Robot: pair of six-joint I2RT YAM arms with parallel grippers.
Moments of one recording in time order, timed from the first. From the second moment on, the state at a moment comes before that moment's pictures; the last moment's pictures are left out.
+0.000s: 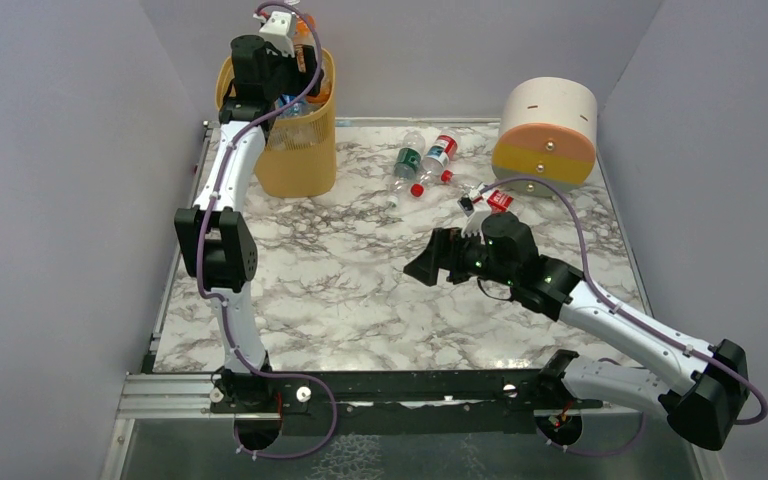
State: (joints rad) left arm -0.06 2.02 2.04 -0.16 0.28 -0.02; right arm 0.79 1.02 0.80 -0.23 -0.14 0.65
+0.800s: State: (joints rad) left arm -0.05 1.99 2.04 -0.26 0.23 -0.05; right arm 0.79 1.02 0.78 -0.22 -0.14 0.65
